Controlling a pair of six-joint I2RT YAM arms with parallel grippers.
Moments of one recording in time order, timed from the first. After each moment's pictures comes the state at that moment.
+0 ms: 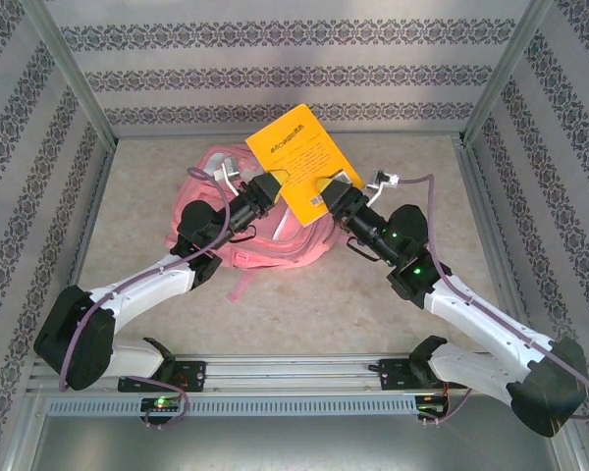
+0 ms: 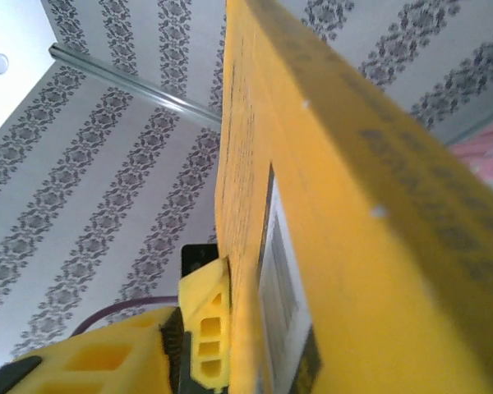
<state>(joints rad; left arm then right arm) -0.58 1.33 0.76 0.88 0.26 -1.31 0.63 1.01 0.72 0.43 -0.13 1.21</state>
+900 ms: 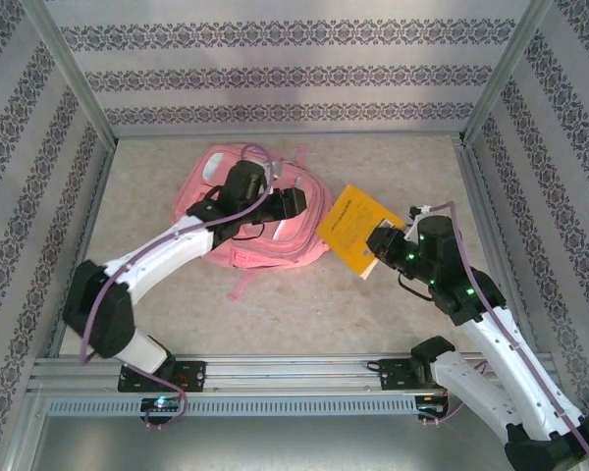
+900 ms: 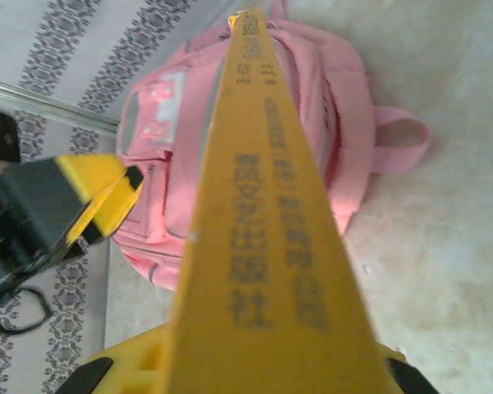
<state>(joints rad) -0.57 1.59 1.24 -0.26 0.25 -0.67 0.37 0.71 0.82 -0.66 -0.21 0.92</state>
